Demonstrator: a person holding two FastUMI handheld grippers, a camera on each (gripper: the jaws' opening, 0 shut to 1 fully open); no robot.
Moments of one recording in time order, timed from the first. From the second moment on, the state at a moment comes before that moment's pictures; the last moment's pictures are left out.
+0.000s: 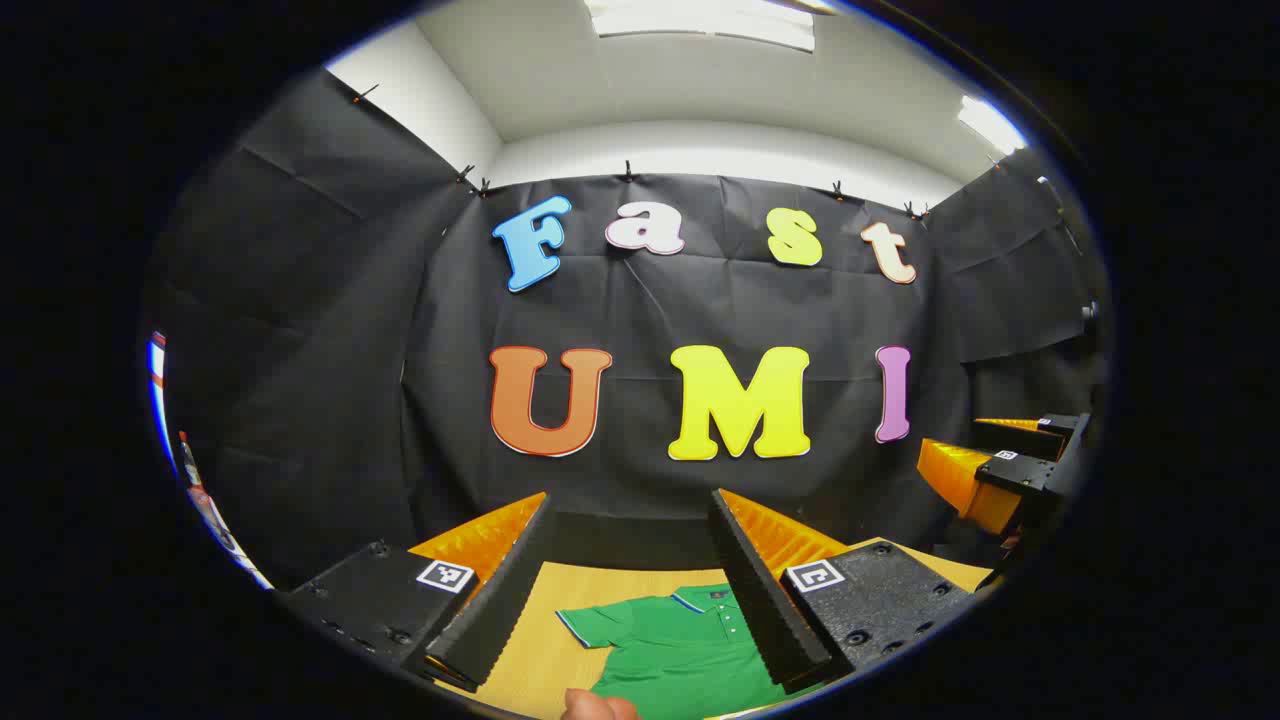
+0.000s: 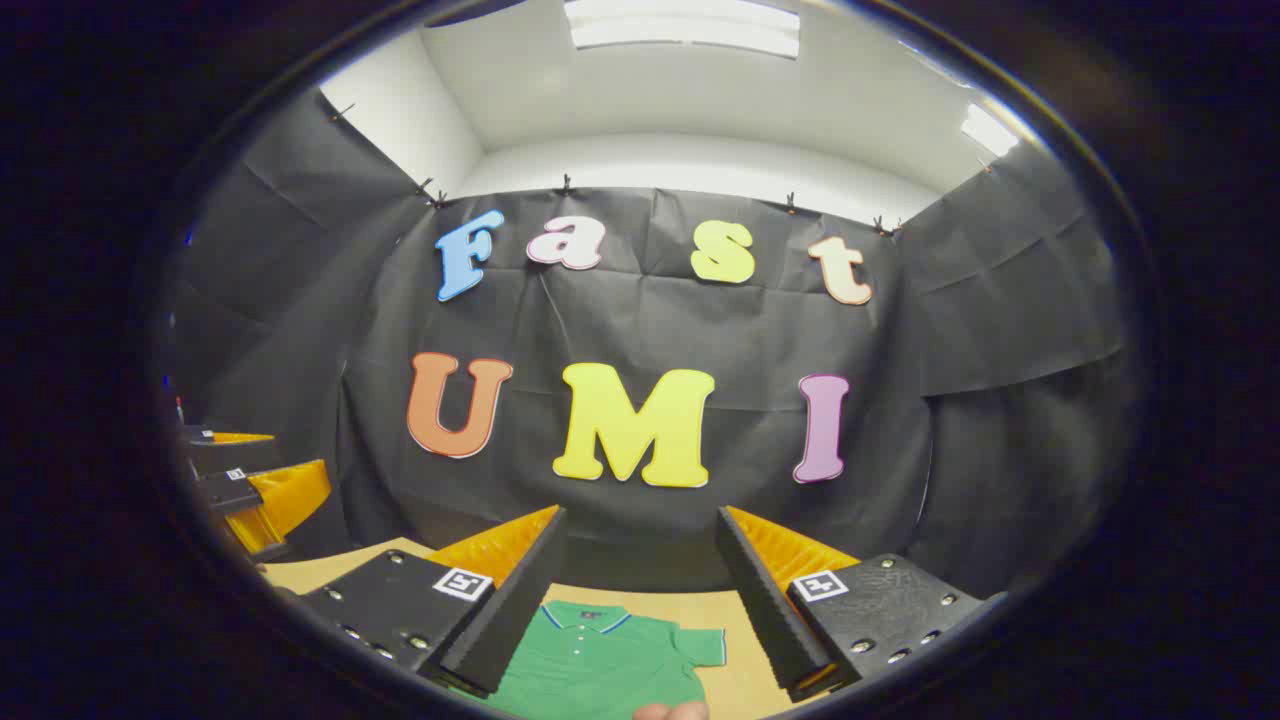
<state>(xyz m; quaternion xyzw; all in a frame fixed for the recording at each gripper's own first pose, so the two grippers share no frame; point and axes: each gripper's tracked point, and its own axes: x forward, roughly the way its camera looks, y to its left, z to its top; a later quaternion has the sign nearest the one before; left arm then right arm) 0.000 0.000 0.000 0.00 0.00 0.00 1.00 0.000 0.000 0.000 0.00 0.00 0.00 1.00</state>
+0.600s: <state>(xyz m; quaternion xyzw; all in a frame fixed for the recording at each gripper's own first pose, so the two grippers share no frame) 0.005 0.001 -0.012 0.00 0.02 0.00 1.00 0.013 -0.001 -0.028 0.02 0.04 0.01 1.00</state>
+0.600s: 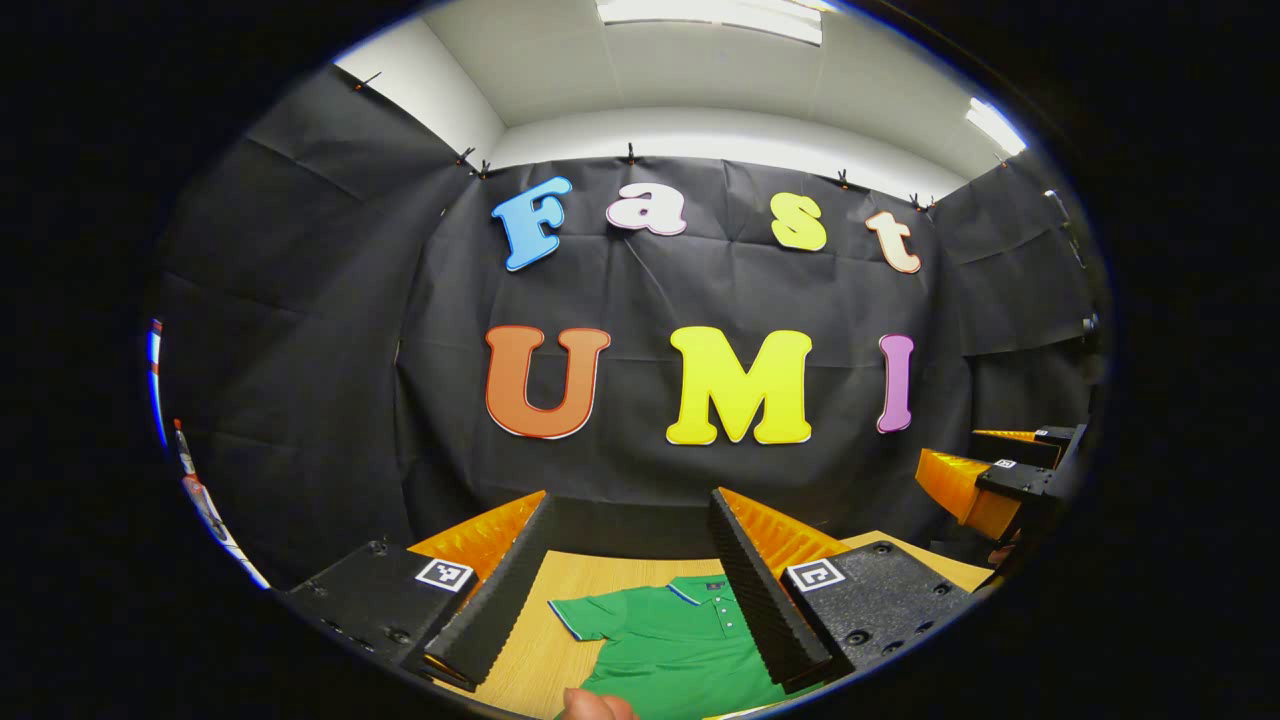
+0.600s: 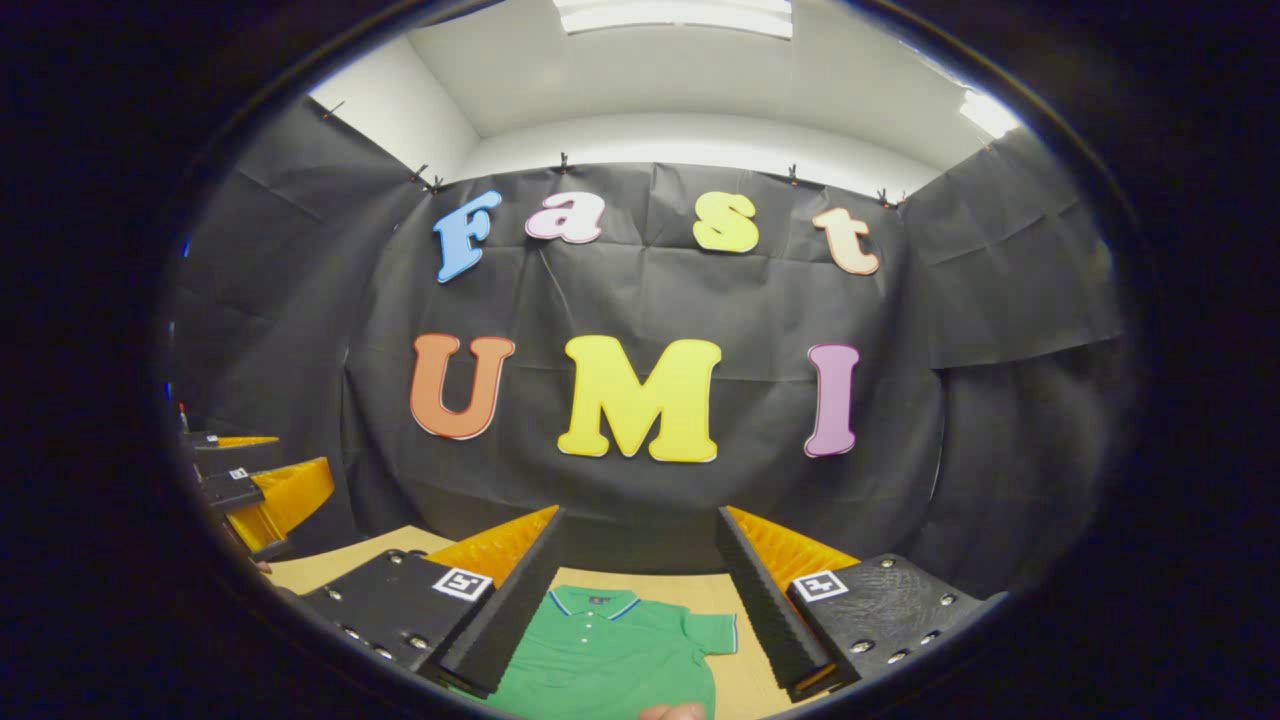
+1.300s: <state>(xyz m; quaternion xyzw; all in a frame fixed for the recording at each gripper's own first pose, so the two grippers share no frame) 0.012 -0.011 -0.017 0.01 0.03 -0.01 1.00 0.017 -0.012 -0.038 0.01 0.05 0.01 1.00</state>
